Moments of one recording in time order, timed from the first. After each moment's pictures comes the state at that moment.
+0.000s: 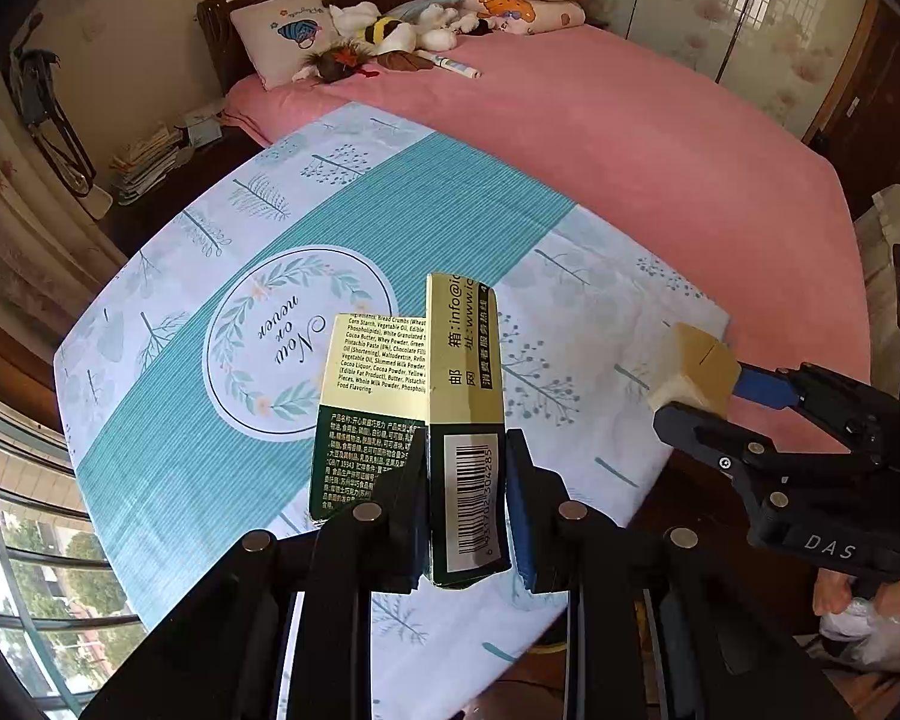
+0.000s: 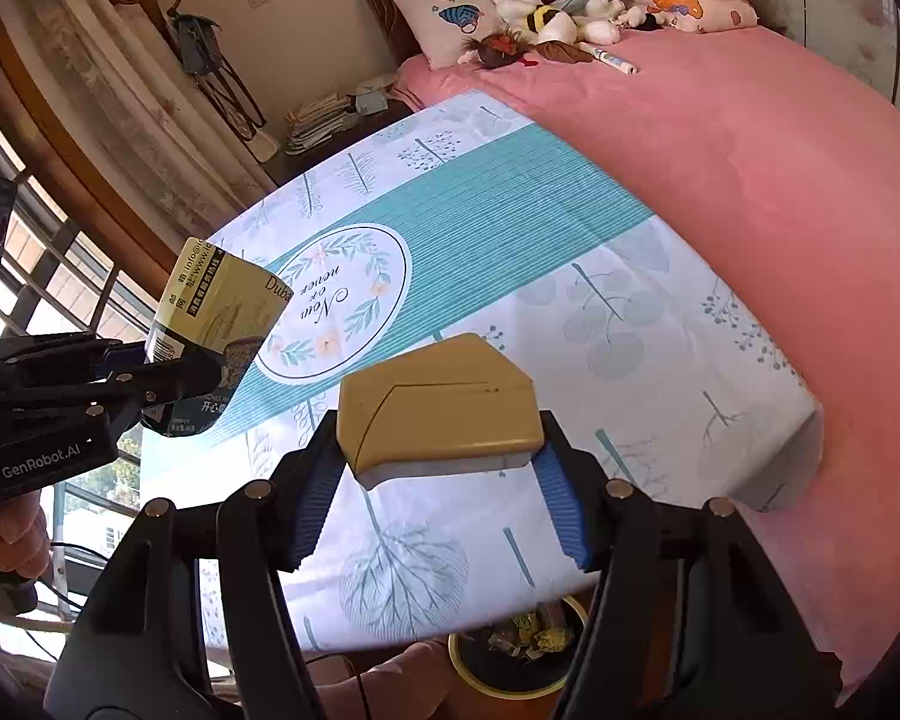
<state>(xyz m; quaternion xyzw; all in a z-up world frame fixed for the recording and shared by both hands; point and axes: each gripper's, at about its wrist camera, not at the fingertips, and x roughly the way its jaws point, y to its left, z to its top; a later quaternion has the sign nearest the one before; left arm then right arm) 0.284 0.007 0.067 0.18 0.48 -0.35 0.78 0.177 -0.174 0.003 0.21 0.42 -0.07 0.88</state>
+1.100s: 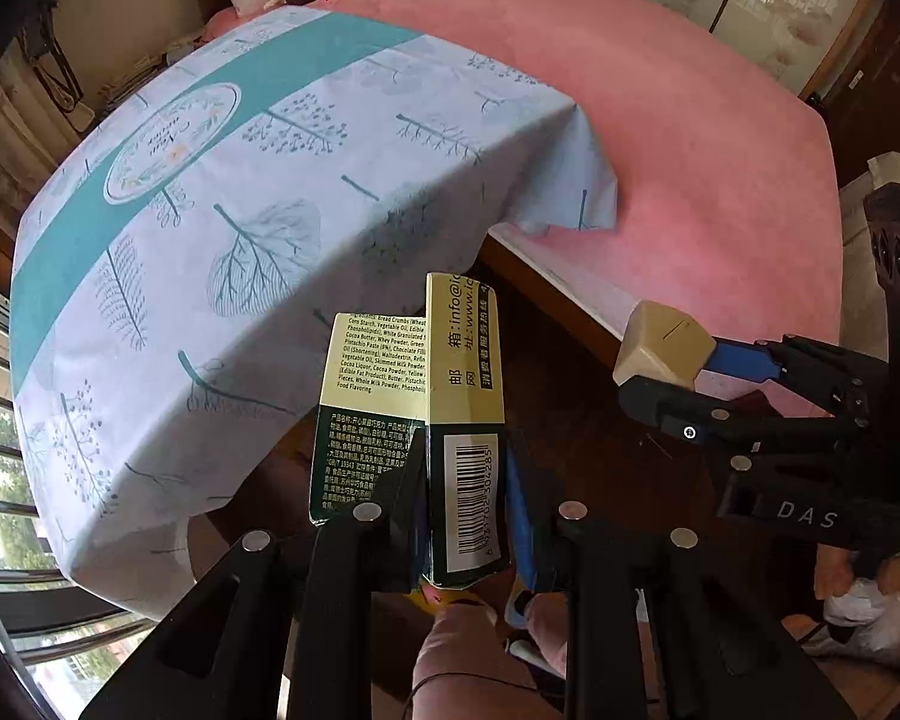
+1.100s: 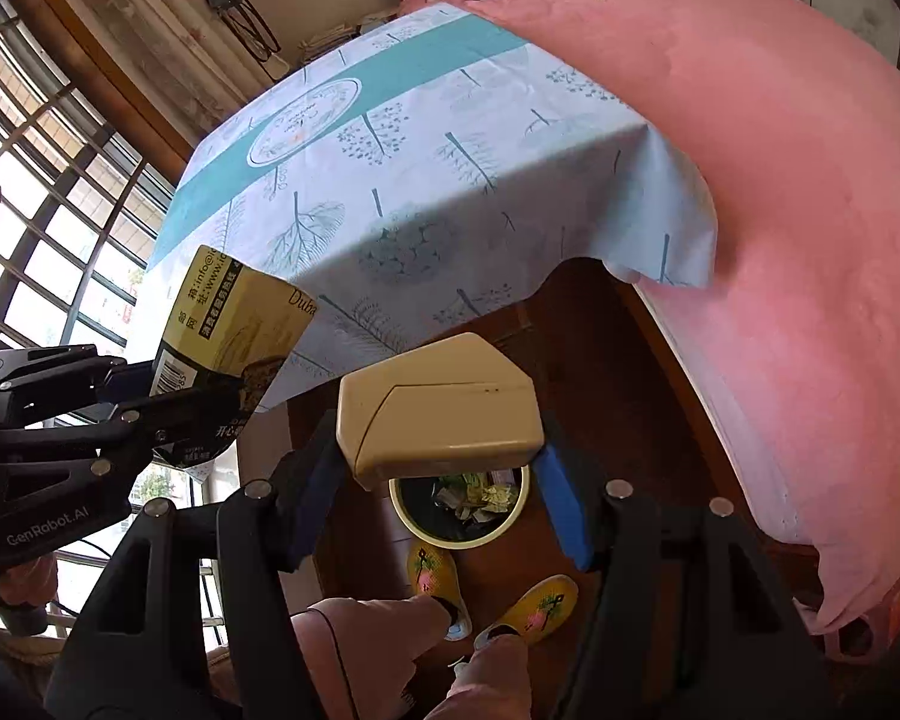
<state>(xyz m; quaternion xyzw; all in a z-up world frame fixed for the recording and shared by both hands) -0.013 -0.017 -0.035 0.17 0.55 -0.34 0.75 -0.099 -0.200 -0.061 0.20 0.49 -0.03 0.85</state>
